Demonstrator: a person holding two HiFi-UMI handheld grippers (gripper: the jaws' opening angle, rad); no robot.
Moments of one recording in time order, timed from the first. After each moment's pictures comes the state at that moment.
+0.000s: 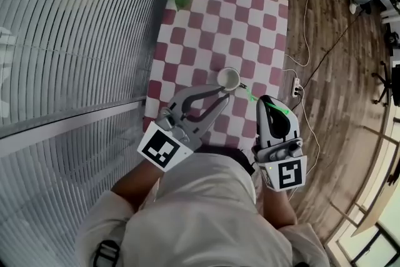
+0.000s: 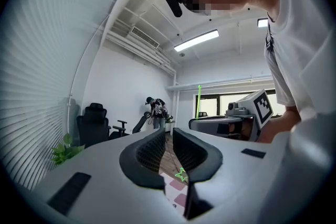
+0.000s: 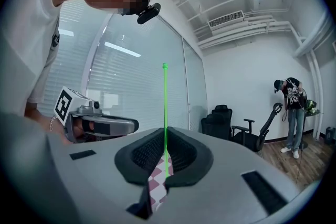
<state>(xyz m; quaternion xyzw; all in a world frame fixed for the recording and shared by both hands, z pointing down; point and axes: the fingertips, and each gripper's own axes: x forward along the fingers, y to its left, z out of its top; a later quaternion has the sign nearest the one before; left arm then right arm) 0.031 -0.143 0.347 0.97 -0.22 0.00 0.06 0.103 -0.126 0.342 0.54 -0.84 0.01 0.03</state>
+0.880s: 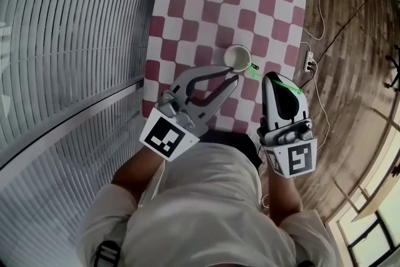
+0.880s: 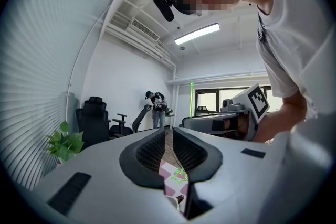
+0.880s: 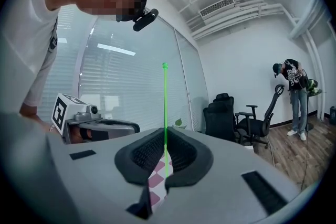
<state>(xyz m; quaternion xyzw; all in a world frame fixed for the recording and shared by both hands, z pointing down) 0.040 -0.166 0.404 0.97 -0.21 0.05 0.07 0.103 -0.164 0.394 0.53 -0.84 0.07 0.02</state>
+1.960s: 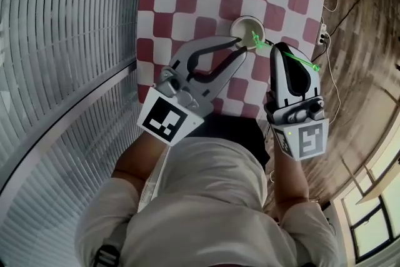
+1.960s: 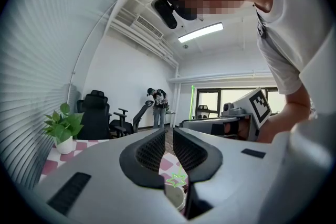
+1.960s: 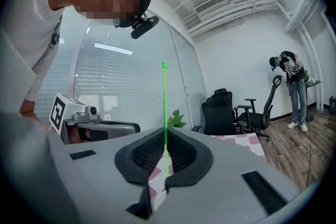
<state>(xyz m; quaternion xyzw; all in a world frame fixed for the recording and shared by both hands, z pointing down) 0.061 -0.194 0.410 0.97 -0.21 0.06 0.08 0.120 -0.198 0.400 0.54 -0.84 0.09 -0.01</state>
